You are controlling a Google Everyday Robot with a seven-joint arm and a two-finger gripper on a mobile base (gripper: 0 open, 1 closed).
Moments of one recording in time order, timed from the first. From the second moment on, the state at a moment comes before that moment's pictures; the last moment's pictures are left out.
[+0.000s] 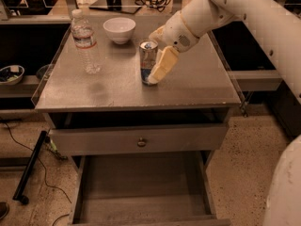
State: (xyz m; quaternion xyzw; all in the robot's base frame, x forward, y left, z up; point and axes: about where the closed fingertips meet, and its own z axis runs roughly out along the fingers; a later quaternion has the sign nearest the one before) arm 0.639 -0.007 0.906 -0.66 0.65 0.21 0.31
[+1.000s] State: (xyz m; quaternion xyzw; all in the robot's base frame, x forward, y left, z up) arm 0.655 -0.023 0.908 -0.65 0.65 0.23 0.32
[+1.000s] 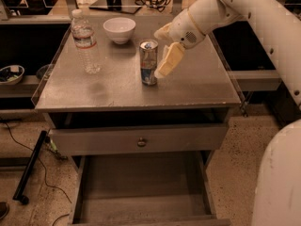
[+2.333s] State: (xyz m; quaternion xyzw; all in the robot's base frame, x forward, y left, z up) arm 0.646 -0.032 0.882 -0.61 0.66 0.28 0.34
